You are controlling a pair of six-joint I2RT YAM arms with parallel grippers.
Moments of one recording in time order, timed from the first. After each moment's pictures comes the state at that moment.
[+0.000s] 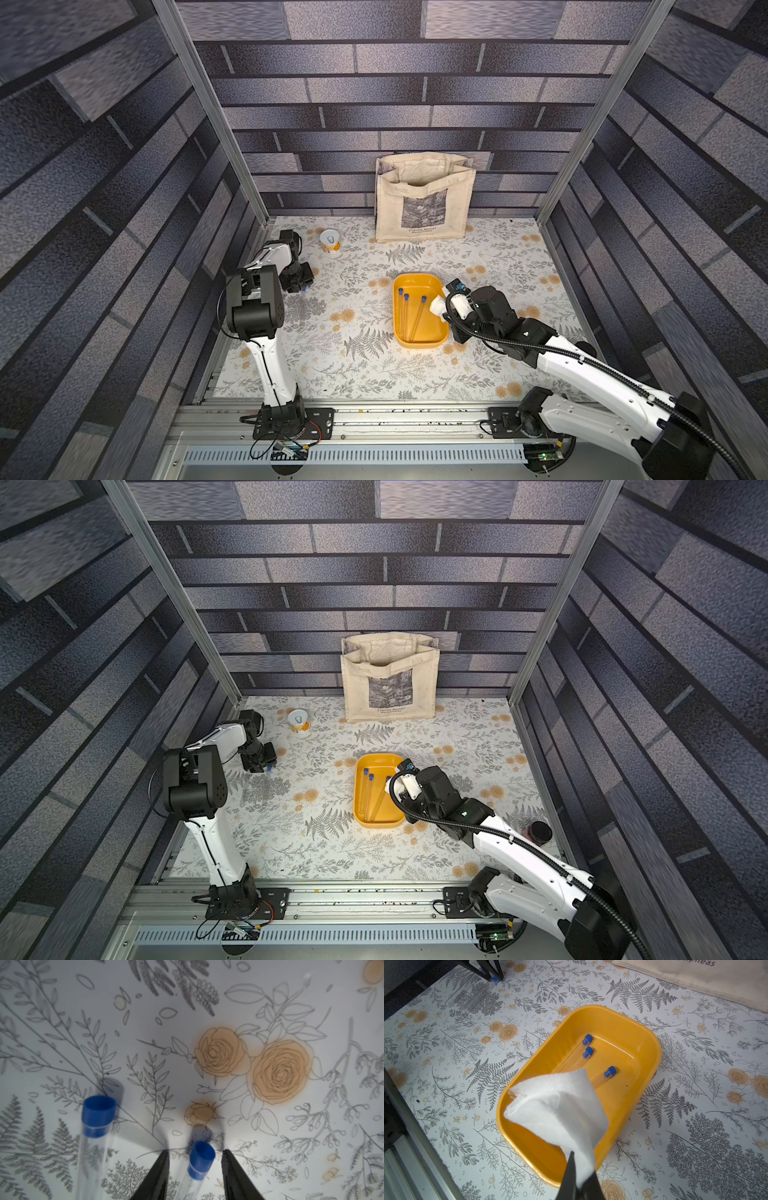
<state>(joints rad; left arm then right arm) 0.14 2.03 1.46 -0.84 0.05 -0.31 0.73 0.99 0.67 -0.41 -0.06 0.10</state>
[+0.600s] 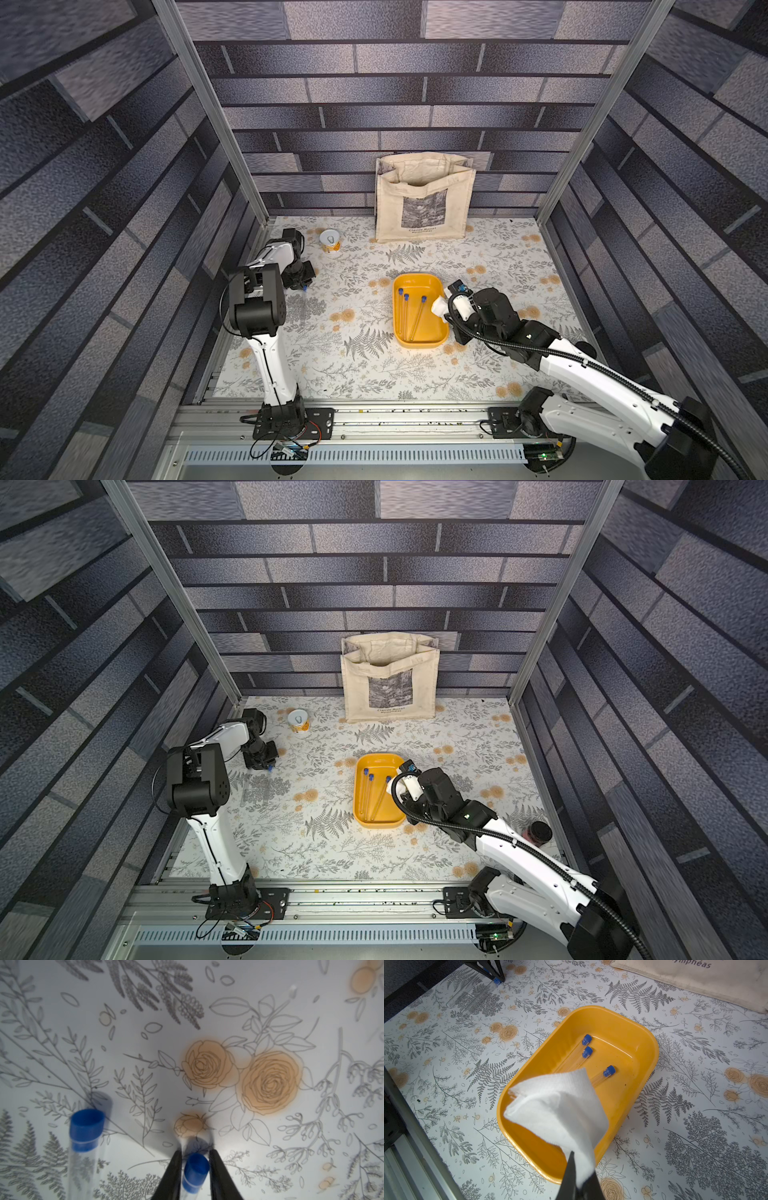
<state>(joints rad) 0.11 2.05 1.48 -0.83 0.04 -0.31 0.73 0.96 0.66 -0.41 -0.05 0.10</state>
